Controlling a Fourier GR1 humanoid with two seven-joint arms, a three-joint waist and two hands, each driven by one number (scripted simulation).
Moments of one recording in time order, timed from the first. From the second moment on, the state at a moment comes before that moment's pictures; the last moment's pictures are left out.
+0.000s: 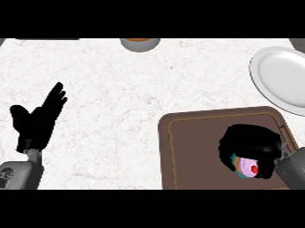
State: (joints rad) left arm -0.15 0.28 0.00 -1.39 0.12 0.07 0.14; right arm -0.33 -0.65 0.56 -1.41 0.79 0.40 -0.73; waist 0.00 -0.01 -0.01
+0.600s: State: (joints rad) left arm -0.15 0.28 0.00 -1.40 0.11 0.06 0.14; right arm -0.41 -0.37 0.22 -1.27 0.75 0.20 -0.12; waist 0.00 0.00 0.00
